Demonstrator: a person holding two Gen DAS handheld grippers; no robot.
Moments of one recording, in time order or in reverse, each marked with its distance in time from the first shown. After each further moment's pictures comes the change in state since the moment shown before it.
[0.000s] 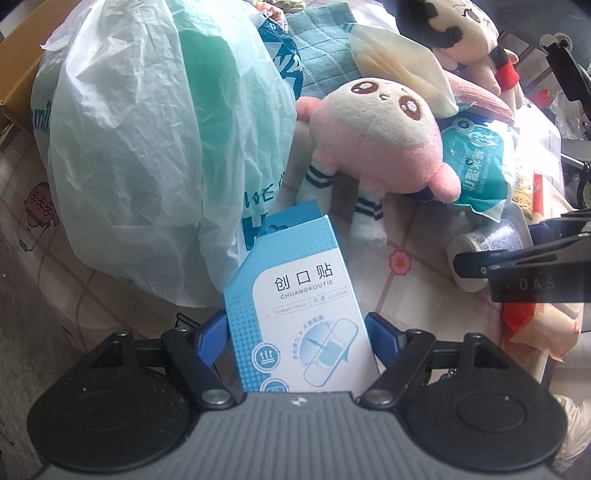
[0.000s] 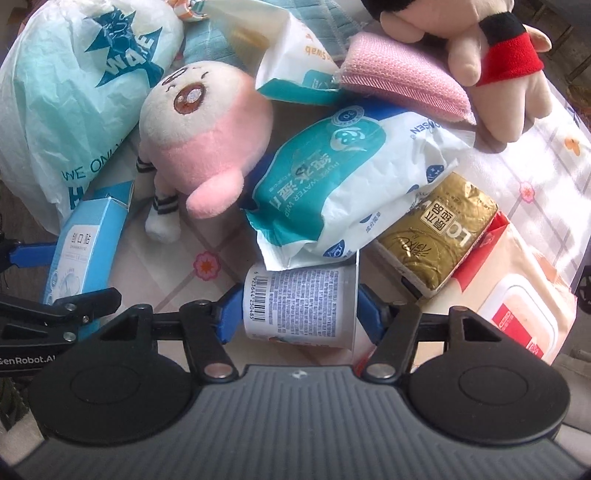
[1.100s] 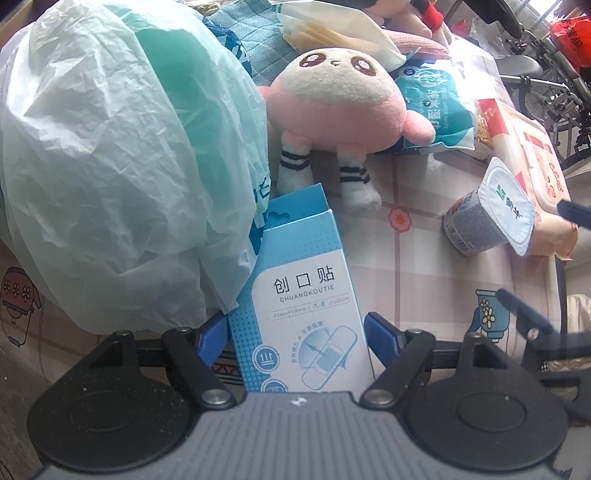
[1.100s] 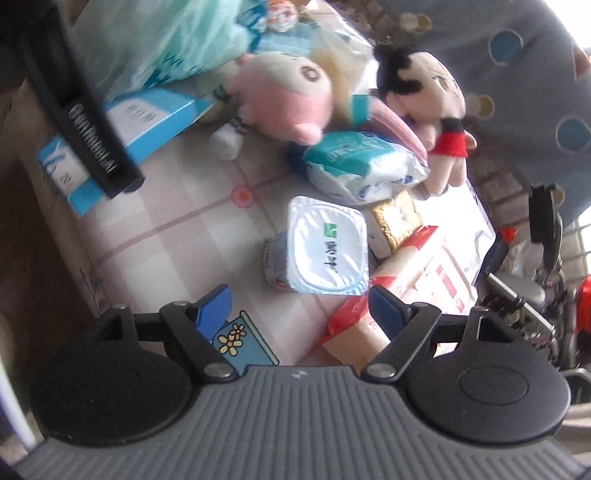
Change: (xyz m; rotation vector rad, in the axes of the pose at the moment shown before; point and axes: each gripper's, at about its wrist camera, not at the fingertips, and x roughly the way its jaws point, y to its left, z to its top) left arm -0.001 0.047 -0.002 0.348 0.003 -0.102; right arm -0.035 0.126 -0.119 -0.230 -0.229 -0.457
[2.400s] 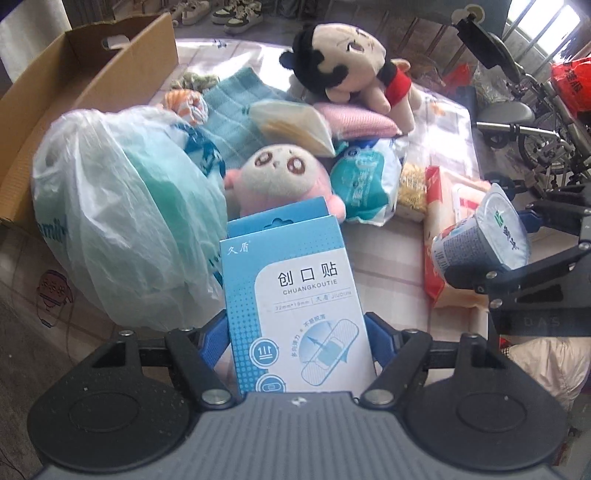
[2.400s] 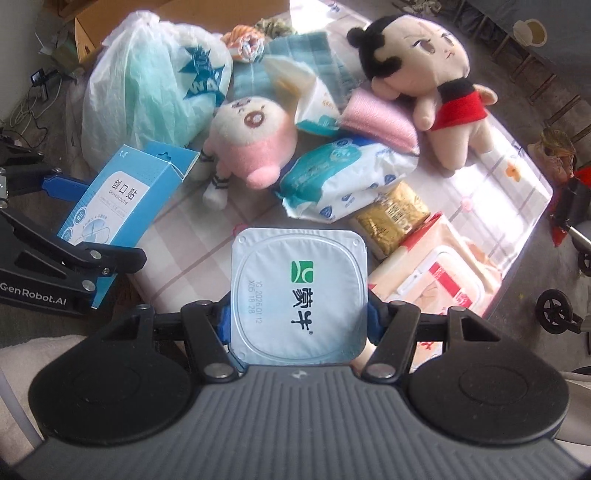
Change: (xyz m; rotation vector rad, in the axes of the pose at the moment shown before) left arm -0.078 -0.071 0.019 -0.093 -0.055 0.017; right arm -0.007 -0.142 0.046 0.176 0.097 0.401
